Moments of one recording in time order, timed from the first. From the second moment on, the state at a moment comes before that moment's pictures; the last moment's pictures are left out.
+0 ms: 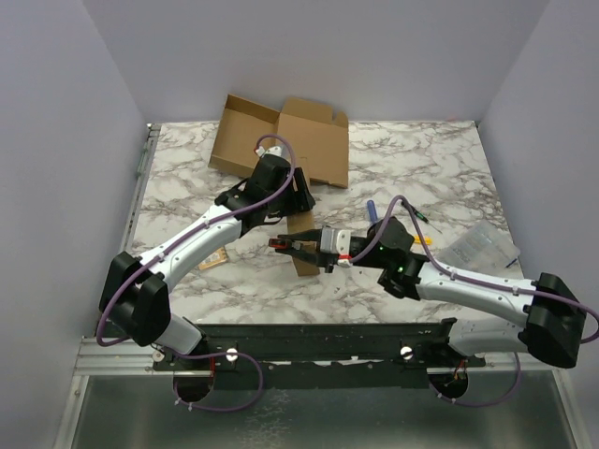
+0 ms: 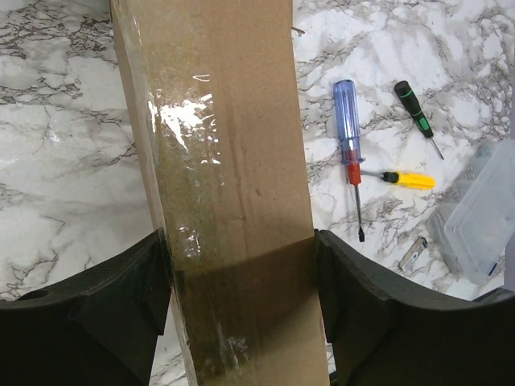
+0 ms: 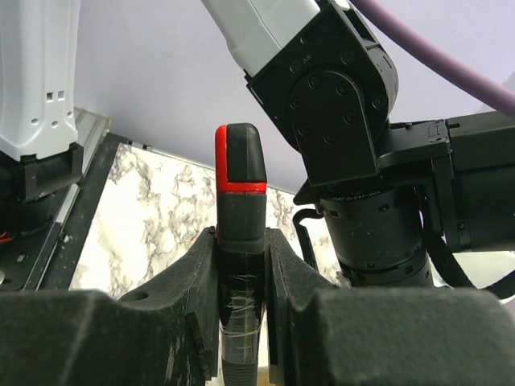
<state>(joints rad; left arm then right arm) -0.63 1.47 1.17 -0.36 -0.04 -0.72 1.01 1.22 0.74 0.67 -0.49 -0.43</state>
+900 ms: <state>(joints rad) -0.63 1.42 1.13 -0.38 -0.03 -0.80 1.01 1.43 0.69 1.16 -0.57 -0.29</state>
